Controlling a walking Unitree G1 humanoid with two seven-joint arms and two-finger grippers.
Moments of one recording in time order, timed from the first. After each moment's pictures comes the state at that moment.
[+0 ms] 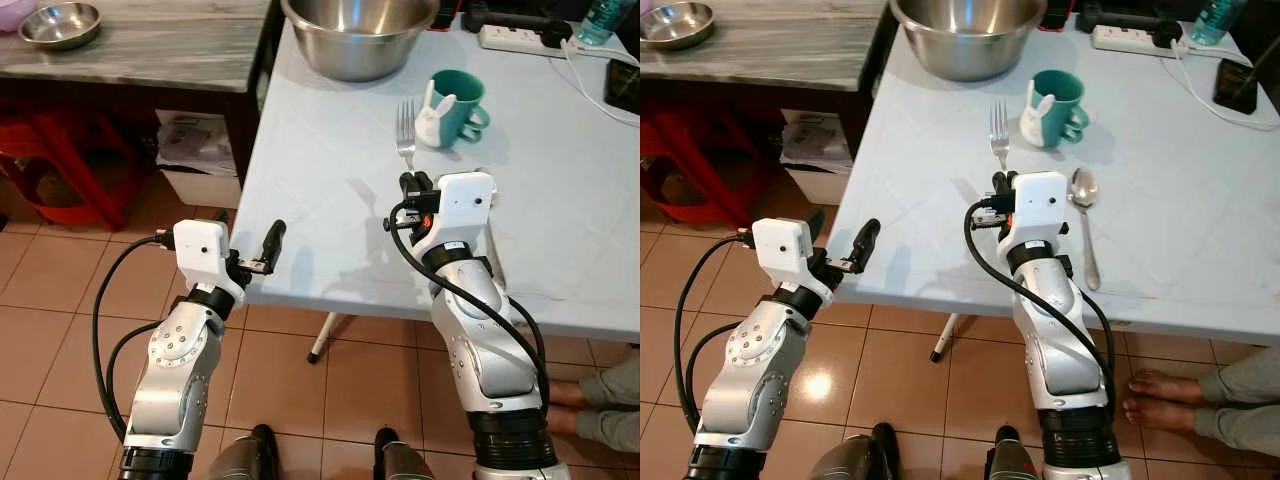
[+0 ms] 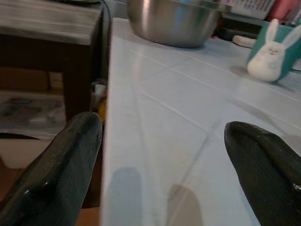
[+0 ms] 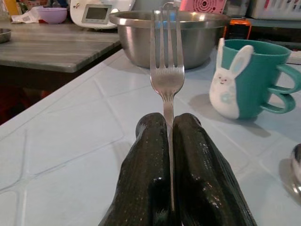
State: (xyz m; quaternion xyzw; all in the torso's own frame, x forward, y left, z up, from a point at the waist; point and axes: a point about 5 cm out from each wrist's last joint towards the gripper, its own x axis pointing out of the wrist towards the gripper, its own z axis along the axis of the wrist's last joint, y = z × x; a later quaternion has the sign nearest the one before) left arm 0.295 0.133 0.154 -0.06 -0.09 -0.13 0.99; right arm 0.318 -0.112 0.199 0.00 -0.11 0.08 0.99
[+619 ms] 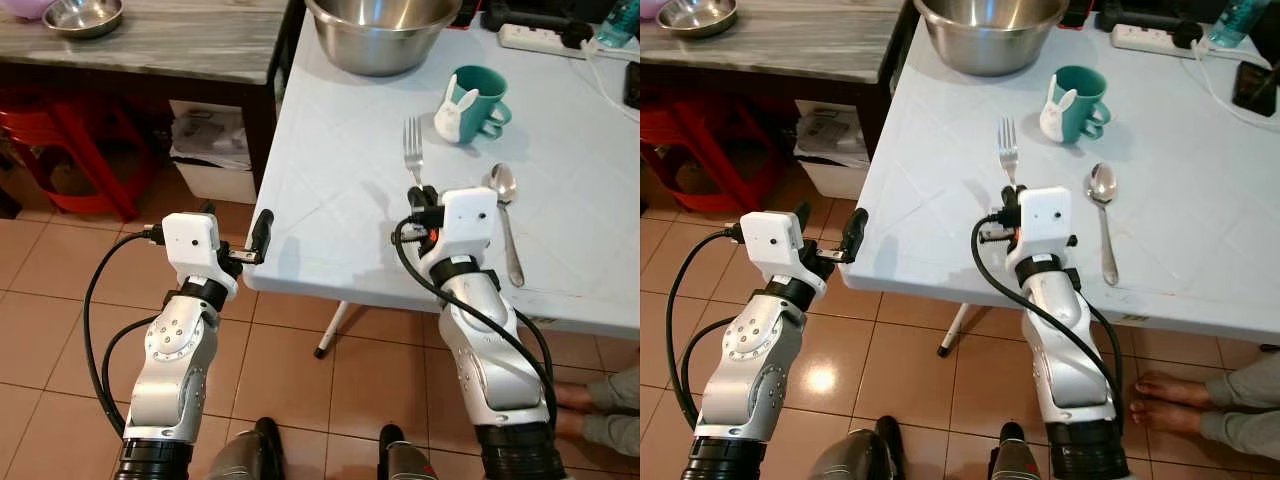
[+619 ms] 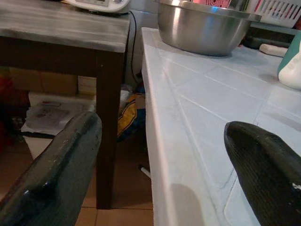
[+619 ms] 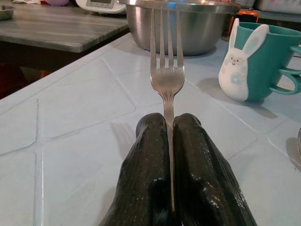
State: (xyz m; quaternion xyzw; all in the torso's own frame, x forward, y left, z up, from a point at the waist) left arm 0.300 0.140 0.159 -0.05 -0.10 -0.10 0.99; right arm 0.311 -0.123 0.185 -0.02 -0.10 0.06 0.99
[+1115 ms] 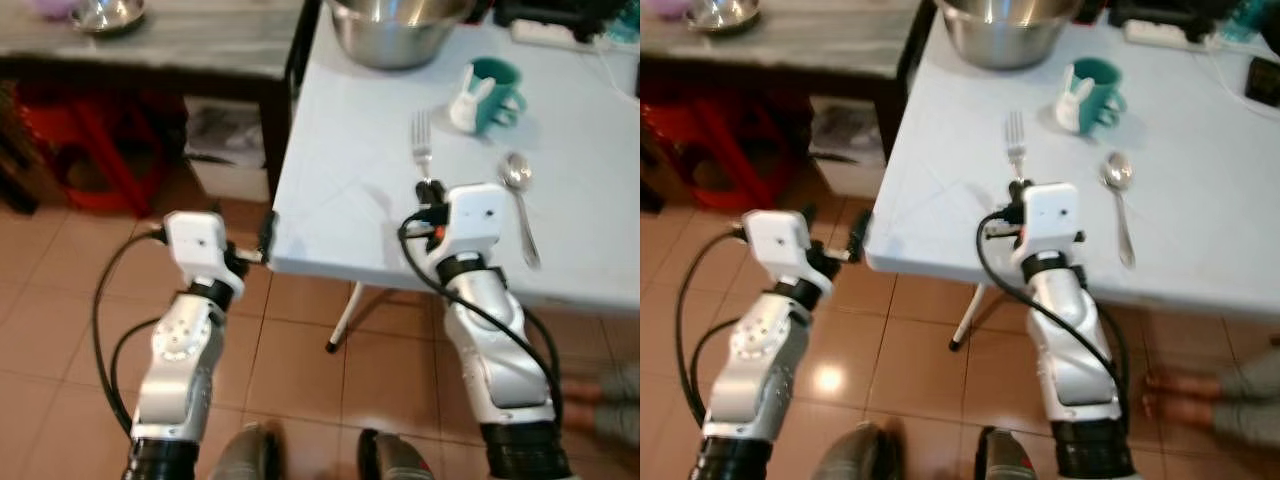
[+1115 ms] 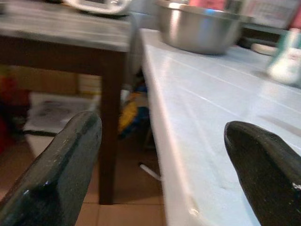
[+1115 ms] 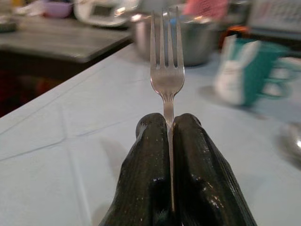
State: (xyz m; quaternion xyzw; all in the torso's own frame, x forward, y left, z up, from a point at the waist) left arm 0.300 0.133 0.155 -0.06 -0.10 -0.11 0.99; right arm 0.312 -0.127 0.190 -0.03 -0.11 0.05 0.99
